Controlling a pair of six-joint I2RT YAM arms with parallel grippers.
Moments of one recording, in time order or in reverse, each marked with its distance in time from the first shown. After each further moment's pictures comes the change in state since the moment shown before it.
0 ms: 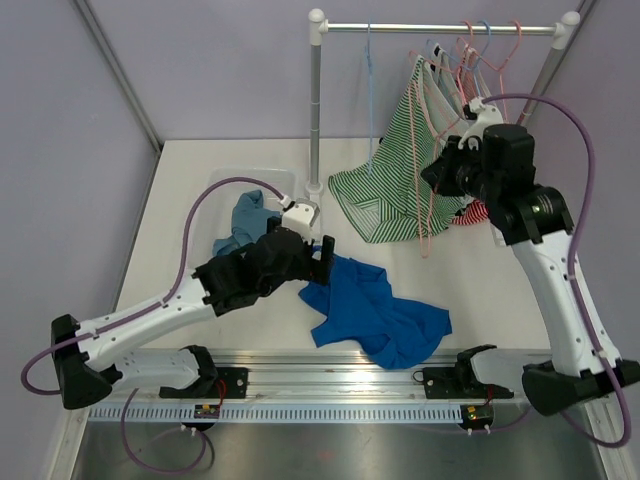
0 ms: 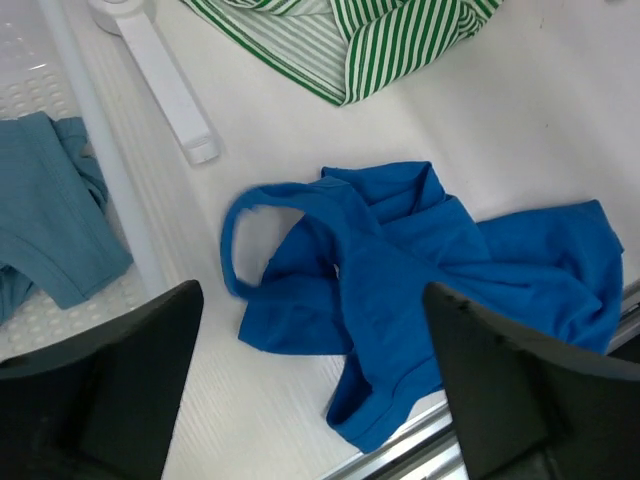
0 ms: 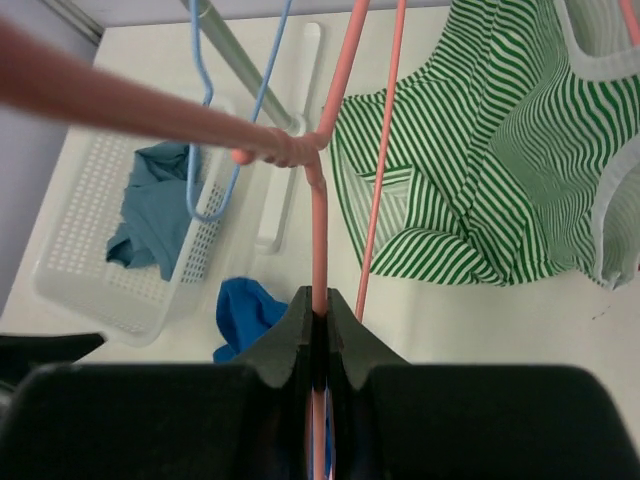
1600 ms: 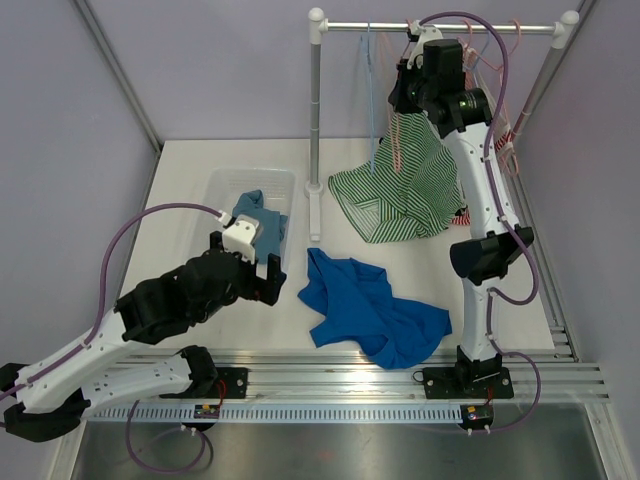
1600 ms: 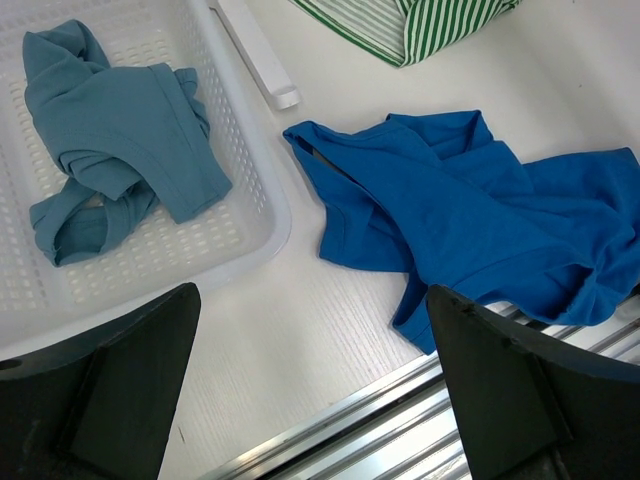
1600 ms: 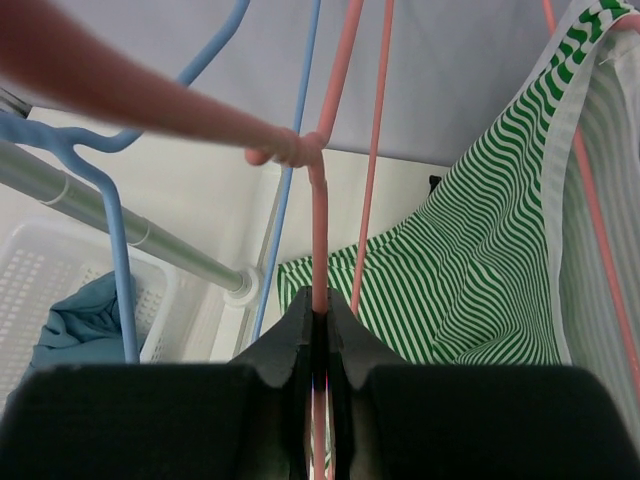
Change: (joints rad) left arm -0.008 -0.378 -0.002 -0.369 -0.044 0.034; right arm 0.001 0.971 1.088 -0.108 0.071 -0.157
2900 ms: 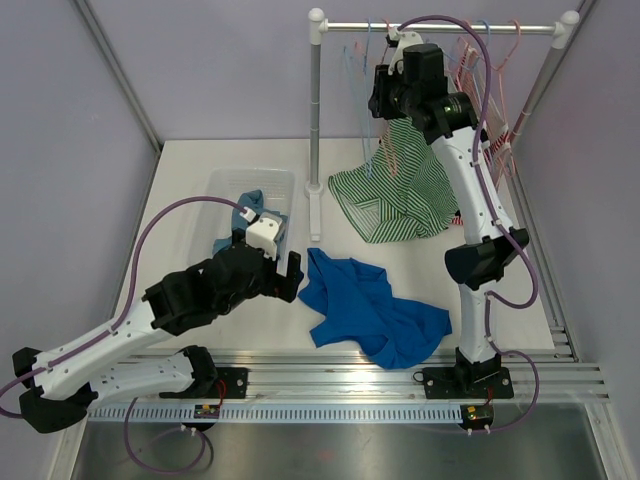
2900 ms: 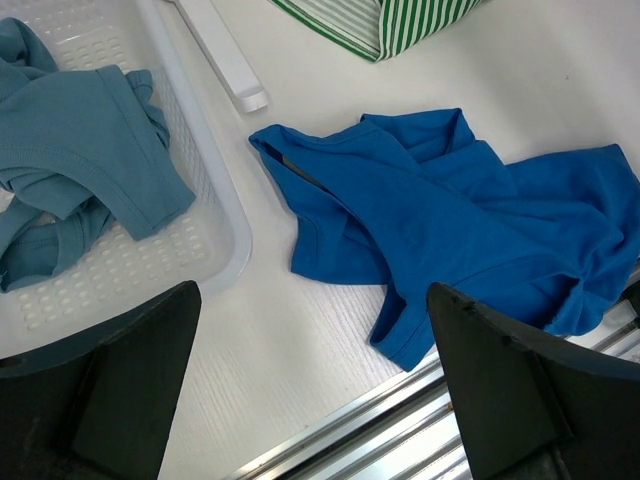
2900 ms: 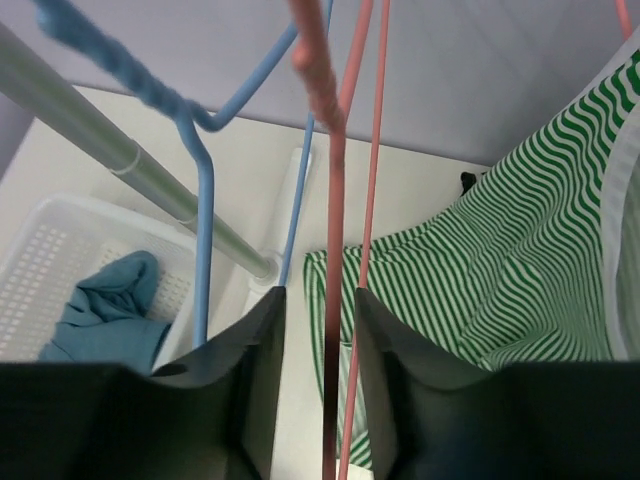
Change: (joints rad) left arm 0.000 0.110 -0.032 0.127 0.041 -0.008; right arm 0.087 -0.040 -0.052 0.011 0.031 0.006
